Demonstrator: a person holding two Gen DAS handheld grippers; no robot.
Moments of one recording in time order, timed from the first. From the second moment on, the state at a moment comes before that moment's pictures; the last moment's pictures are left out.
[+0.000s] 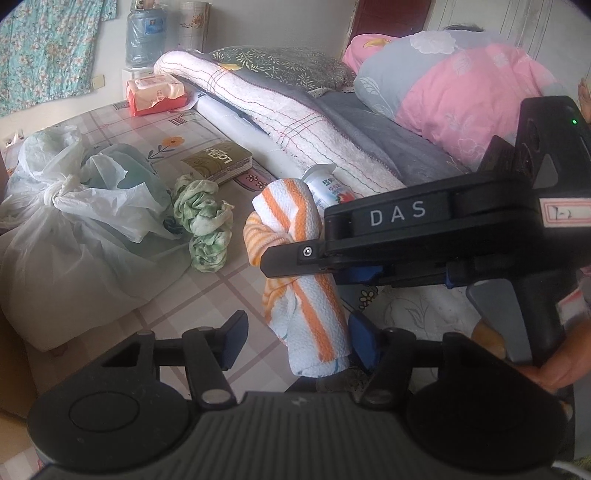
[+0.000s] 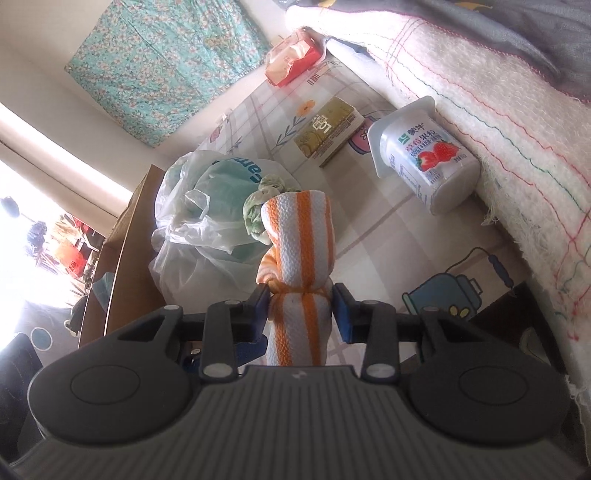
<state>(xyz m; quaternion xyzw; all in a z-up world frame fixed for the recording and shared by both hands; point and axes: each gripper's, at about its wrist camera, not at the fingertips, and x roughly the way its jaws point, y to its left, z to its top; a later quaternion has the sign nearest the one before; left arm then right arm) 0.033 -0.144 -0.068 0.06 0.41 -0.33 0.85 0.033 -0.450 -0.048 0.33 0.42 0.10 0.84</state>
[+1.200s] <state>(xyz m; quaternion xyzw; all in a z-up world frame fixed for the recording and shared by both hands) -0.043 0.200 0.032 -0.16 0.27 0.05 0.95 0.151 -0.033 0.041 0.15 0.52 0.43 0.72</state>
